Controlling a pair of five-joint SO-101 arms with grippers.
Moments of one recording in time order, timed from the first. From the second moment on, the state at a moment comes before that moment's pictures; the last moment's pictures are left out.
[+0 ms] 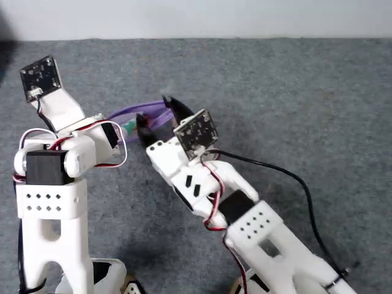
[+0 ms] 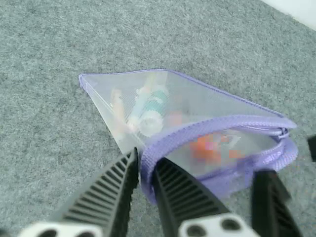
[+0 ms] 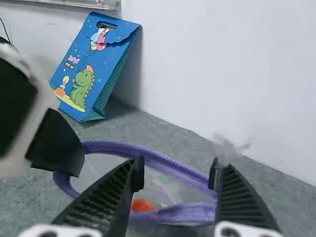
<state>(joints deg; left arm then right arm) -2.6 -33.0 12.3 88.0 30.0 -41.2 -41.8 51.5 4.8 0.5</state>
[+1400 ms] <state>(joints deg) -2.7 -33.0 12.3 88.0 30.0 -29.2 -9.8 37.9 11.2 0.5</state>
